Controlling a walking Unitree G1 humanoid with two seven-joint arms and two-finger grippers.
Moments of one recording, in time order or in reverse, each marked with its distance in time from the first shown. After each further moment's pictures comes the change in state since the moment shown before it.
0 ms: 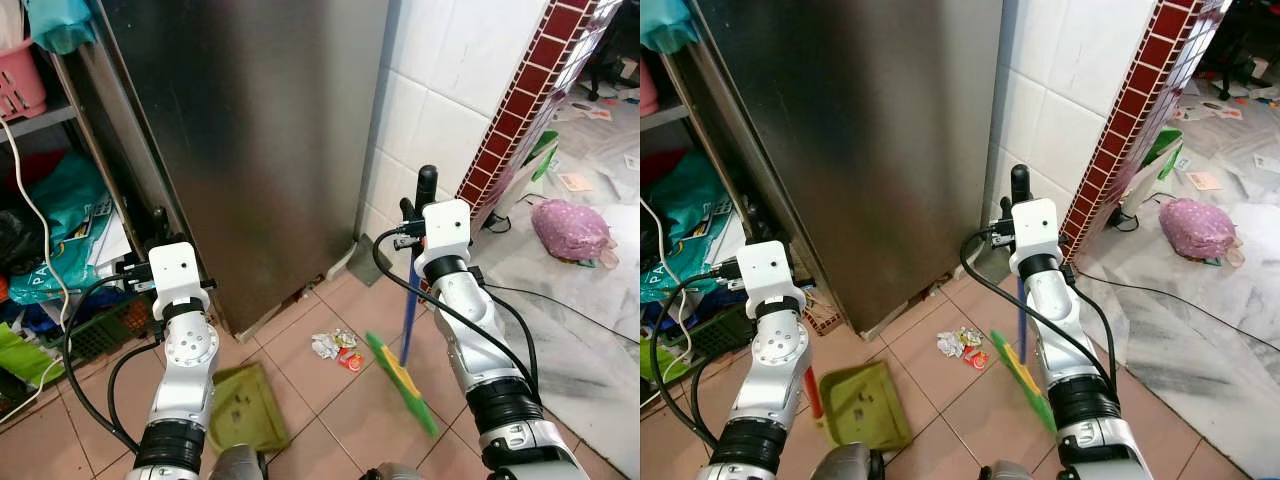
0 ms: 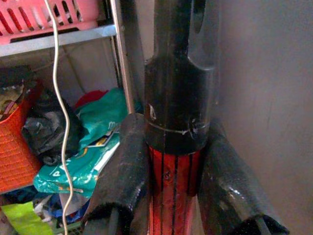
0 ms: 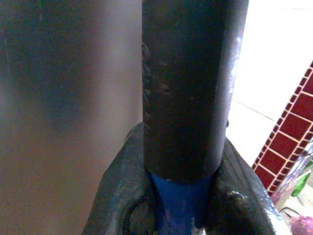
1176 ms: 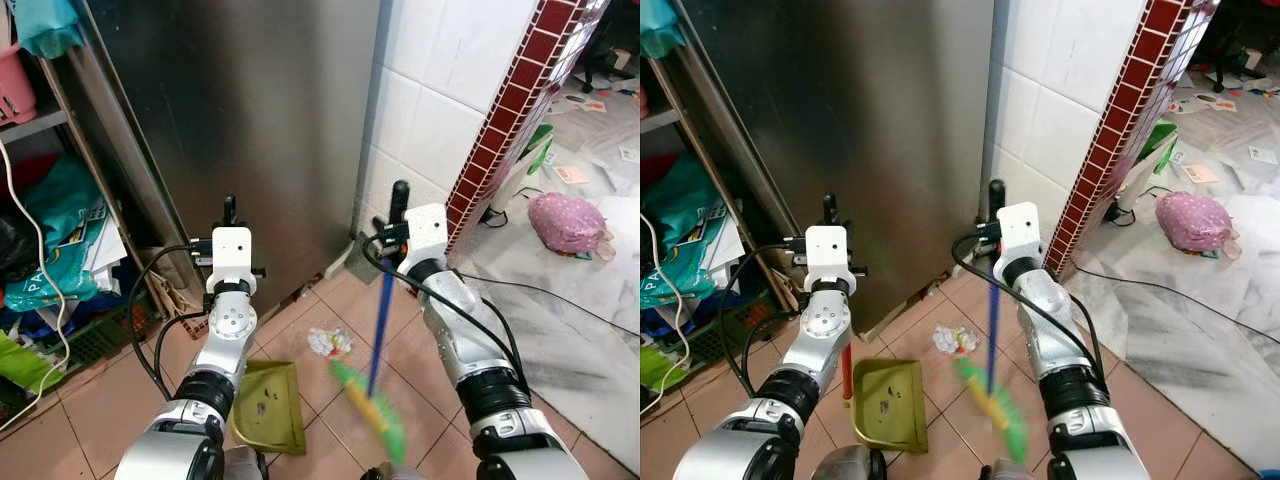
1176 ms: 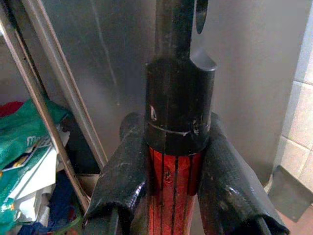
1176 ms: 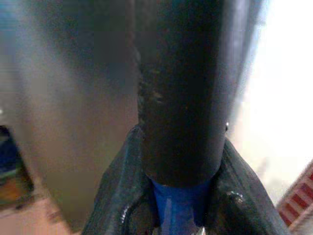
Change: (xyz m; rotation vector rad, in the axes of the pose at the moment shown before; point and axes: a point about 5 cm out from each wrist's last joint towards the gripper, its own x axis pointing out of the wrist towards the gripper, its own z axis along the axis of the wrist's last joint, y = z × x) left arm 0.014 -0.060 -0.006 0.003 0.022 -0.248; right arm 0.006 0.023 -0.014 0.225 0.174 0.254
